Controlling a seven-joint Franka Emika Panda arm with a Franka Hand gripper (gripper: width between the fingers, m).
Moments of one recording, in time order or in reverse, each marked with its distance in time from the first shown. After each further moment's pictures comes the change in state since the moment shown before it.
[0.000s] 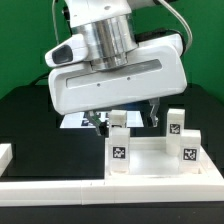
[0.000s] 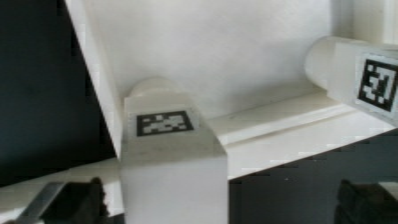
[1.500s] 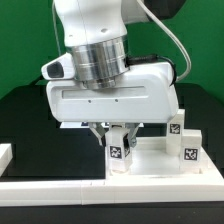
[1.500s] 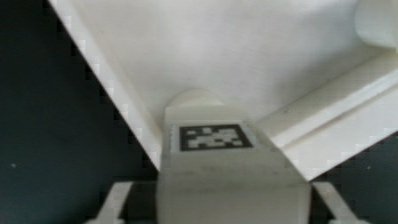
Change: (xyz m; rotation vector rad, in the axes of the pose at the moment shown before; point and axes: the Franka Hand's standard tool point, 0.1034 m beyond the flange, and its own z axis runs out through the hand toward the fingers) arm 0.006 0.017 0.022 -0.061 -0.048 0.375
